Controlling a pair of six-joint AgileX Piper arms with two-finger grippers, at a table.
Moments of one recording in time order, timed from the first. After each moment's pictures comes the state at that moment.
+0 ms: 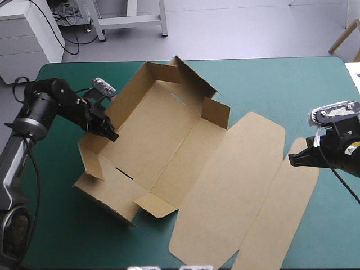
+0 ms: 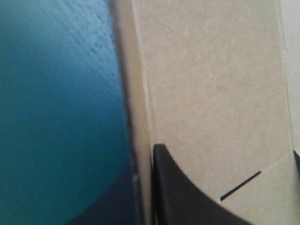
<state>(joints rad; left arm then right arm) -0.11 1.60 -1.48 -0.26 1.20 0.66 -0.03 0.92 -1.14 0.18 1.05 -0.33</state>
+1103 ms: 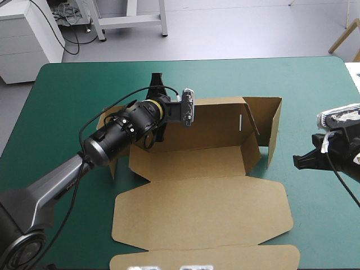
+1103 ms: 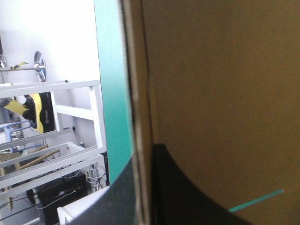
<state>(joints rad) -0.74 1.63 -1.49 0.54 0.72 0.67 -0.03 0.84 -1.14 0.17 1.01 -0.31</state>
